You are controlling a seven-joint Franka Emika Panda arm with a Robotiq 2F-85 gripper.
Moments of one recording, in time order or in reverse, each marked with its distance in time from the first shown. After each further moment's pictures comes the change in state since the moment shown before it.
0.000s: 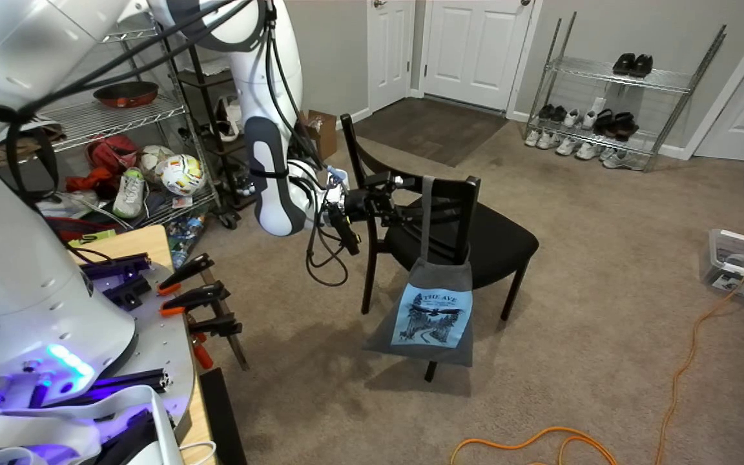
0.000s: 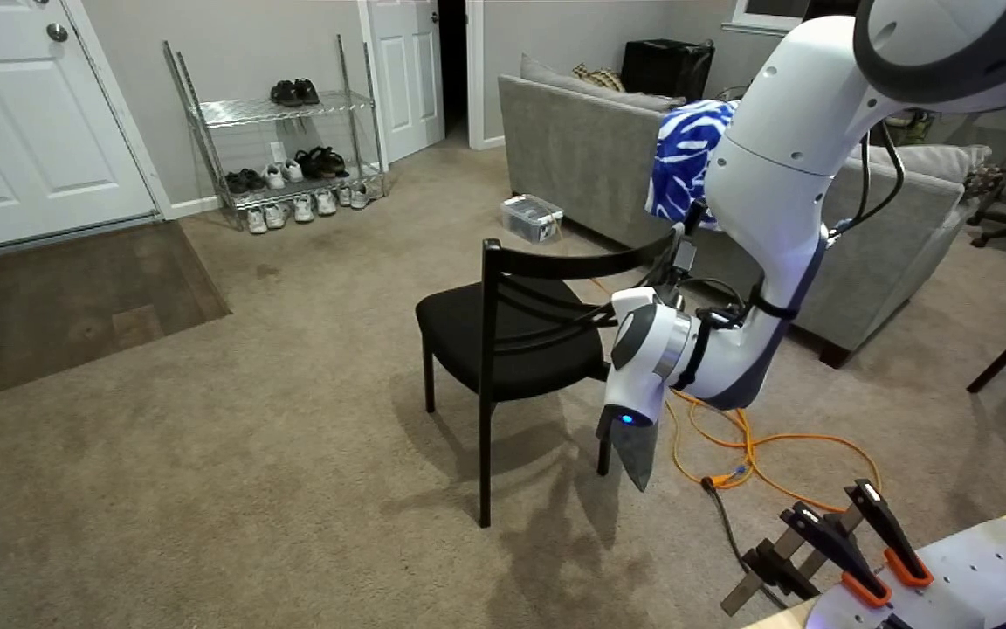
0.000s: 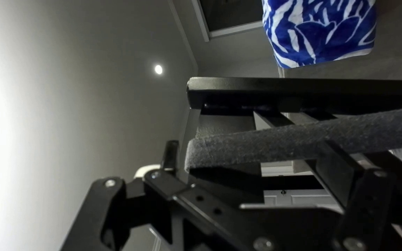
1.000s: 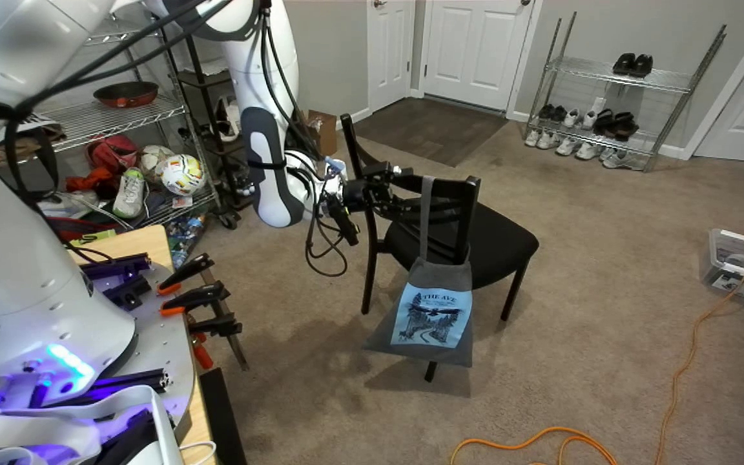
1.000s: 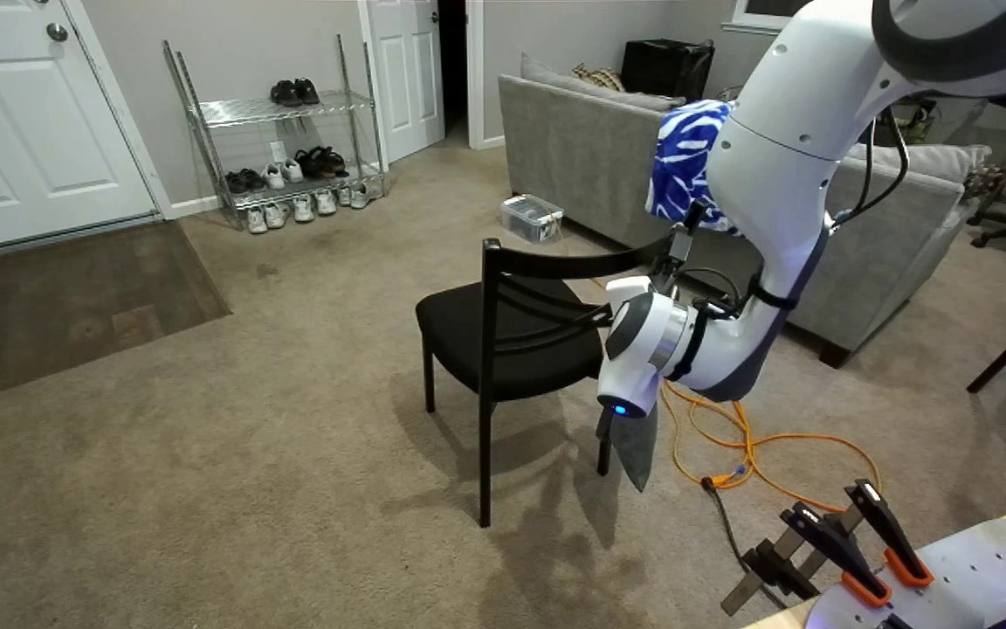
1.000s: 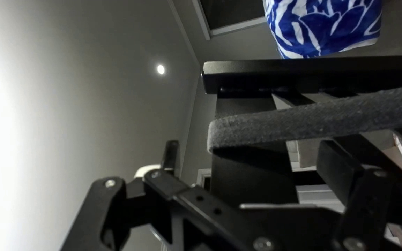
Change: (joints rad) arm -0.003 -0.041 0.025 -0.015 0.004 0.001 0.000
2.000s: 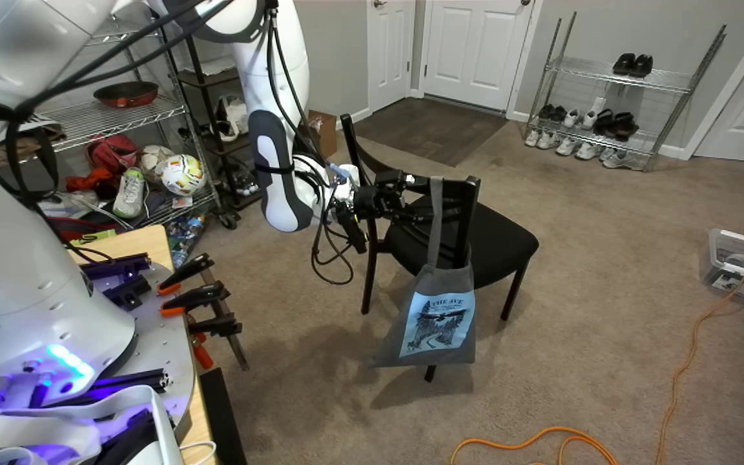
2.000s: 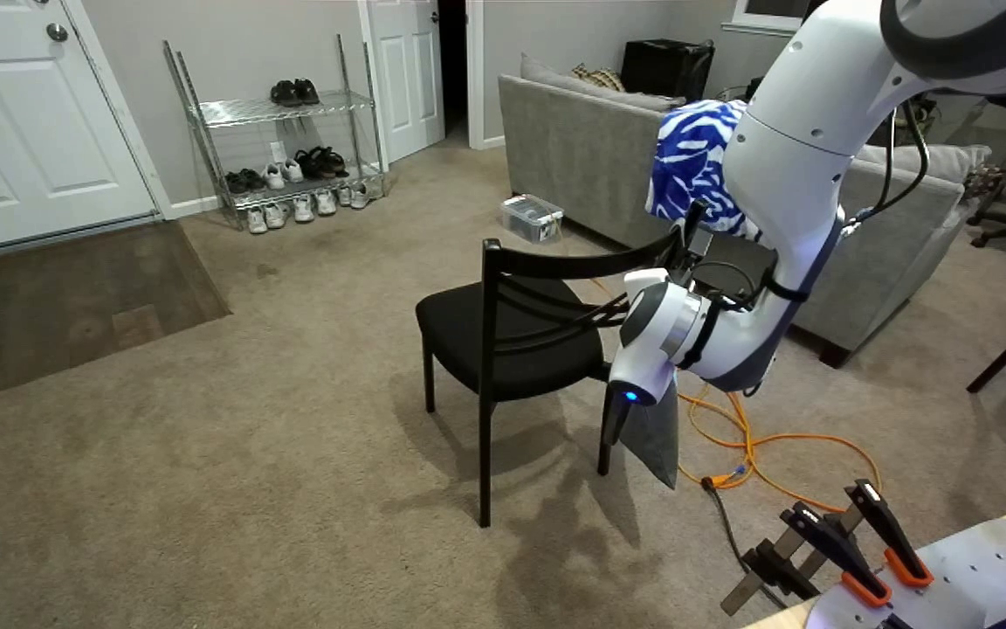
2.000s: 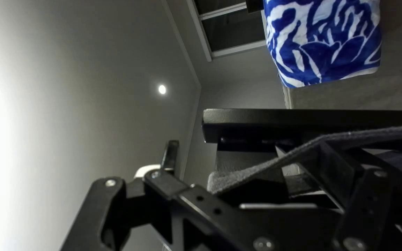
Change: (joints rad) arm -0.061 -0.002 -0.009 0.008 0.010 0.020 0.000
